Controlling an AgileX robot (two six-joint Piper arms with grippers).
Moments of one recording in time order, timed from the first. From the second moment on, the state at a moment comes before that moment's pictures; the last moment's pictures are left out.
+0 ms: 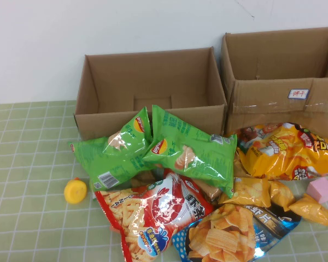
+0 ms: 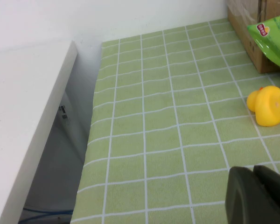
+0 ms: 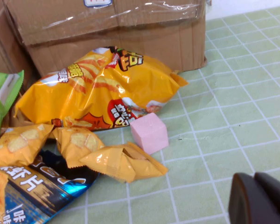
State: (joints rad) right arm -0.03 -0.01 0.02 0.03 0.42 0.13; left arm 0.12 -0.01 0.02 -0.05 0.36 0.14
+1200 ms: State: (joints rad) right arm -0.03 -0.01 0.02 0.03 0.42 0.13; left arm 0.07 -0.01 0.02 -0.05 0.36 0.14
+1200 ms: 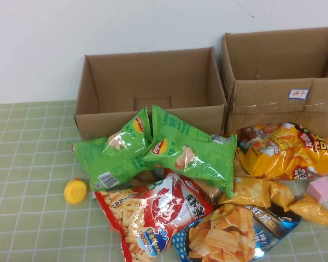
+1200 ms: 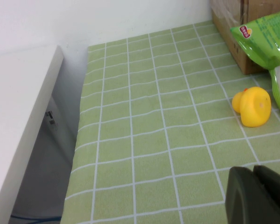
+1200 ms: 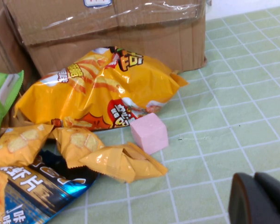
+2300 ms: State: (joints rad) right arm -0.03 -0.01 -0.09 0.83 0.44 -0.04; left arm 0.07 -0.01 0.02 -0.05 0.36 0.14
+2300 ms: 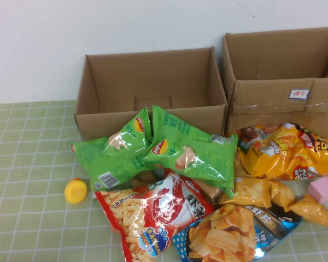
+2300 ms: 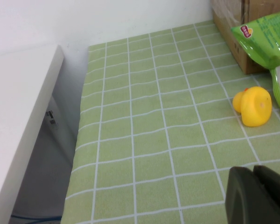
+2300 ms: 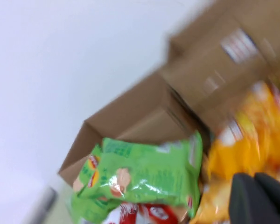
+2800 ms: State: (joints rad) right arm 0.01 0.47 -0.74 0.50 0.72 -0.63; left arm 0.07 -0.01 0.02 -0.05 0.36 0.14
